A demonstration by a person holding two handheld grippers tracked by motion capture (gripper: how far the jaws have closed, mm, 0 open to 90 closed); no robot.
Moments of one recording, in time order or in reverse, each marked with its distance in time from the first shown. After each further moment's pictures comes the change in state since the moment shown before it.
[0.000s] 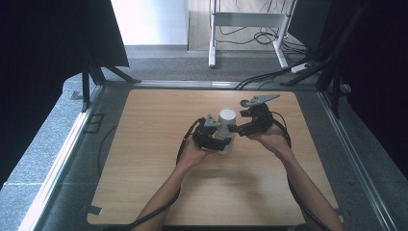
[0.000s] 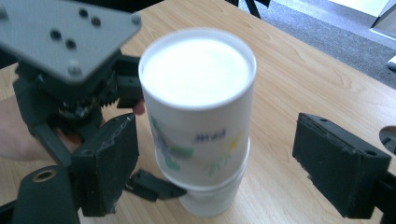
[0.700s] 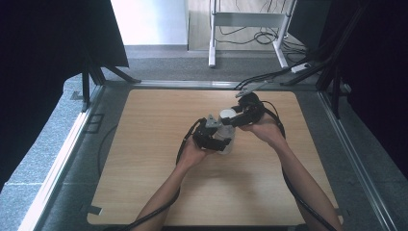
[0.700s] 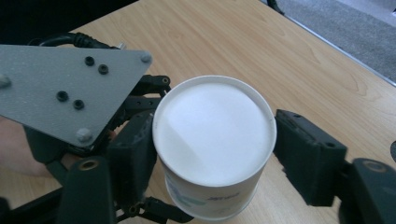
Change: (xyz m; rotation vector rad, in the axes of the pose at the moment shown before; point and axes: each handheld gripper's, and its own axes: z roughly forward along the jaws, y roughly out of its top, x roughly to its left) left arm -0.002 0.001 -0.001 0.017 0.023 0.031; right arm 0.003 0.036 0.011 0.112 0.036 -0.034
